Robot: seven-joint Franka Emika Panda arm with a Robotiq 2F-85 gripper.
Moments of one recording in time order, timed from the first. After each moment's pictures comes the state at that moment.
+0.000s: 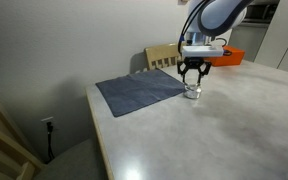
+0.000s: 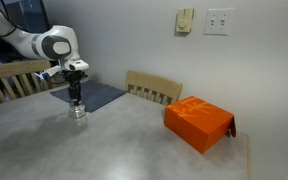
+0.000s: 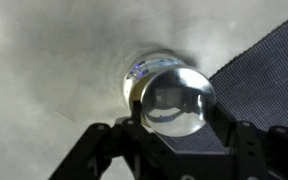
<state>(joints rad) 0.33 0.66 -0.04 -1.71 -0.03 2.35 1.00</state>
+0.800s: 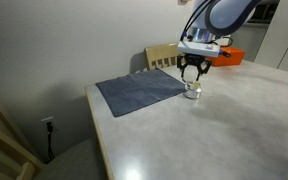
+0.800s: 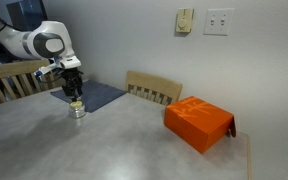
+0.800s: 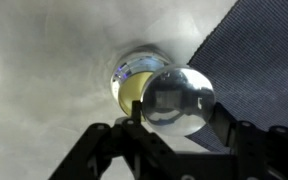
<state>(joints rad) 0.36 0.58 -0.06 -1.82 -0.07 2.50 1.29</state>
